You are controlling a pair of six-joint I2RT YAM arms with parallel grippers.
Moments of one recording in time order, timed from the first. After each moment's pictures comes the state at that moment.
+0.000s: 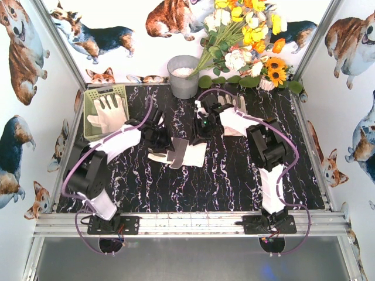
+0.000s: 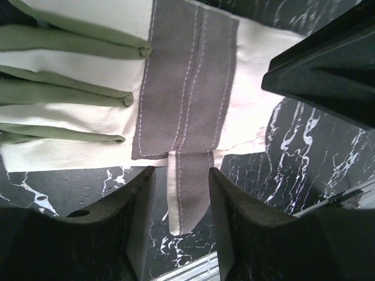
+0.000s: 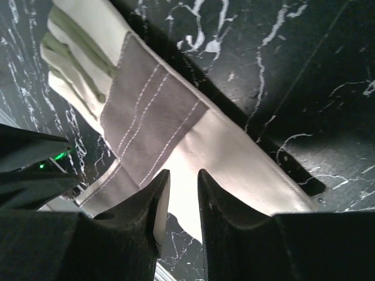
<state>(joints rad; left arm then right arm) -0.44 1.65 1.12 -0.53 0.25 -0.65 0.46 2.09 1.56 -0.59 -0.57 0.37</state>
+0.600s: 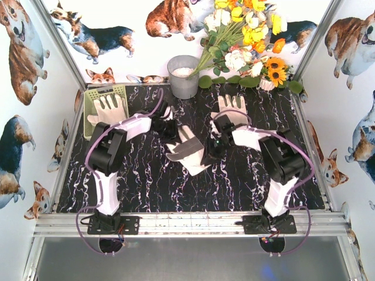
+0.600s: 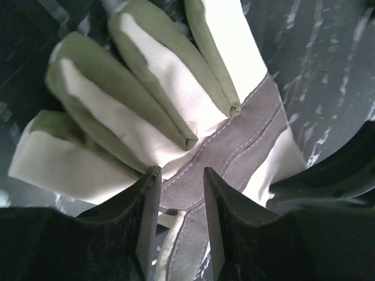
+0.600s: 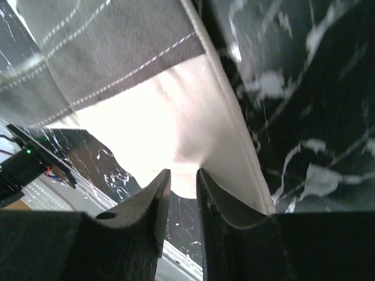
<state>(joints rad) -0.38 2.00 1.34 -0.44 0.39 -0.52 0.44 1.87 1.10 -0.47 -0.54 0.49</state>
